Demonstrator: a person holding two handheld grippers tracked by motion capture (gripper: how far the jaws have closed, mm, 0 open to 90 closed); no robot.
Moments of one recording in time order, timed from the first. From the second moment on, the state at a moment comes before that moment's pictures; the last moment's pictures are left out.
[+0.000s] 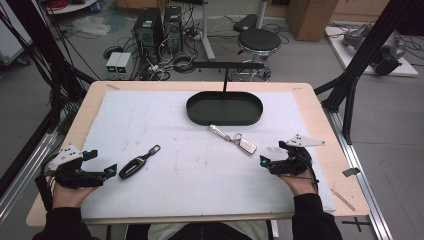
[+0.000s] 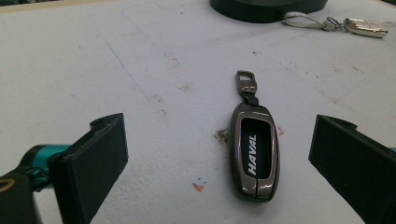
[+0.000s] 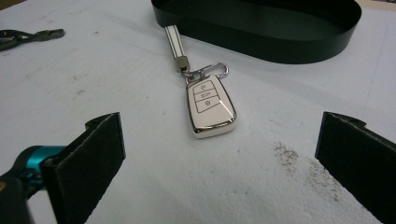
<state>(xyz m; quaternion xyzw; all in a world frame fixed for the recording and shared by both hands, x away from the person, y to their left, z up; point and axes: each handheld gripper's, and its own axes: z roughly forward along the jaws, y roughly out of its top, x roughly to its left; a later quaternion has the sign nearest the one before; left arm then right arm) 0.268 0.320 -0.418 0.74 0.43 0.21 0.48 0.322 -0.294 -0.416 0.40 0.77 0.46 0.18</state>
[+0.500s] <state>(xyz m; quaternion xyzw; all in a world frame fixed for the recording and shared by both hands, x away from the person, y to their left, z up) 0.268 0.318 -0.419 0.74 0.43 0.21 0.47 0.339 -0.273 -0.407 0.38 0.79 0.45 0.16</state>
